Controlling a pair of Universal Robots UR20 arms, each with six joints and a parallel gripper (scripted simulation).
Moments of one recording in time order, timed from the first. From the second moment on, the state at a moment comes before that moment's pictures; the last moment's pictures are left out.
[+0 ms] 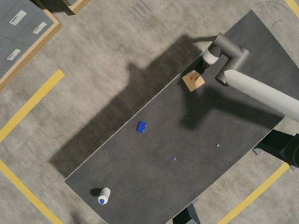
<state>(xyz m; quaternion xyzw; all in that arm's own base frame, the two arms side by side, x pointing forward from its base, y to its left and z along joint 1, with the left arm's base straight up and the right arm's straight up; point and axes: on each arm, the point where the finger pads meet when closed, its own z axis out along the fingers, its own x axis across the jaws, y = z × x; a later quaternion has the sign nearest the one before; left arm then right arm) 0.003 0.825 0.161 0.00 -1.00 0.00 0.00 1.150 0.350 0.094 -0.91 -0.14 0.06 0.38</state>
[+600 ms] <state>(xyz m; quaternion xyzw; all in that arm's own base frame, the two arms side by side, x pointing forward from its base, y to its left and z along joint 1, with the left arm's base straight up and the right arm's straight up) 0.003 0.825 0.161 0.00 -1.00 0.00 0.00 1.149 0.354 0.098 -0.95 -0.15 0.04 0.26</state>
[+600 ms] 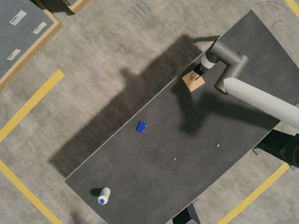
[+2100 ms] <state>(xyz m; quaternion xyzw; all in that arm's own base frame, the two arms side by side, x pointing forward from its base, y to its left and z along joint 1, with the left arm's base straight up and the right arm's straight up) 0.003 0.825 0.161 0.00 -1.00 0.00 0.00 1.145 0.364 0.101 -0.99 -0.15 0.00 0.00</state>
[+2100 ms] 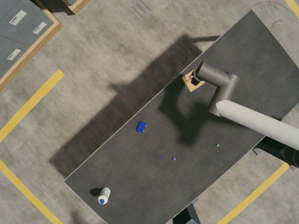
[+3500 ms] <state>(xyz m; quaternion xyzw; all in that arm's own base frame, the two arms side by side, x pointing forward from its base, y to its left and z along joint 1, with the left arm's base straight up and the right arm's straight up) 0.003 0.825 0.161 0.00 -1.00 0.00 0.00 0.990 0.637 0.097 -1.00 0.05 0.00 0.00</state>
